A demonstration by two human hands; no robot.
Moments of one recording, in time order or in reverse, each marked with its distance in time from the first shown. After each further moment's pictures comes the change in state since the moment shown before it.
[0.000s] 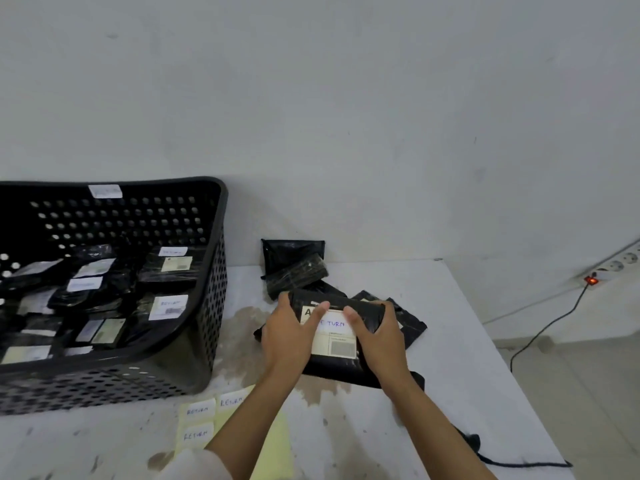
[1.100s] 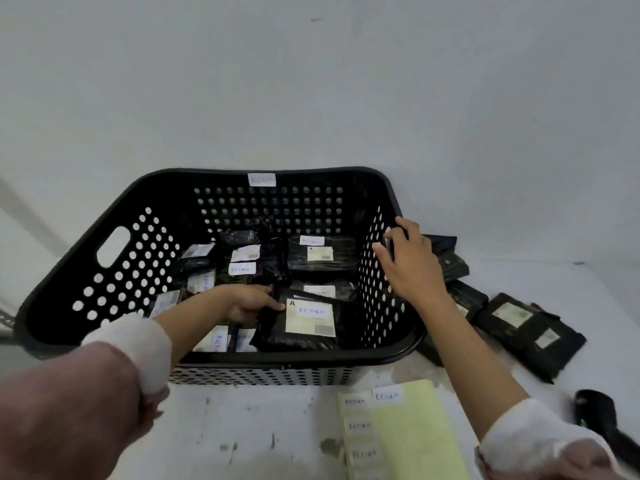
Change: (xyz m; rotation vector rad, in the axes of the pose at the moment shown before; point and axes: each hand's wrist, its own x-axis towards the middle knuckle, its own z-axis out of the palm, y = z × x) left_hand 0.184 -0.206 -0.288 -0.198 -0.780 -0.644; right_hand 0.000 -0.168 0.236 -0.707 -0.138 -0.398
